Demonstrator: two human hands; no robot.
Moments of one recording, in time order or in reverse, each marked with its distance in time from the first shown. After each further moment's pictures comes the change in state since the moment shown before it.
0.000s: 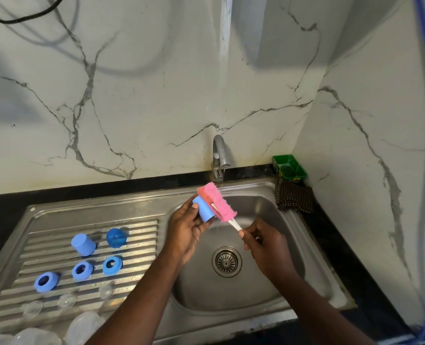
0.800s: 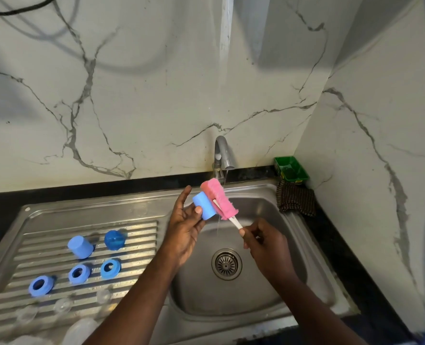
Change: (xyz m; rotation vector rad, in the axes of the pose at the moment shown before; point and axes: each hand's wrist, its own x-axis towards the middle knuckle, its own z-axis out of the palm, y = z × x) left_hand 0.008 0.009 -0.009 -0.014 -0.084 0.040; right_hand 0.011 -0.003 0.010 -0.003 0.043 0.021
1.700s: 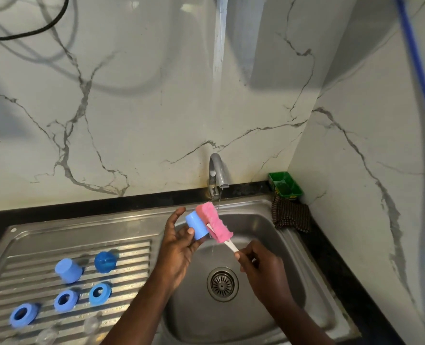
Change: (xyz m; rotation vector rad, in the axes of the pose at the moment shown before) left_hand 0.012 -0.008 -0.013 0.026 0.027 0.001; right_hand 0.001 0.011 0.005 -0.090 0.025 -0.070
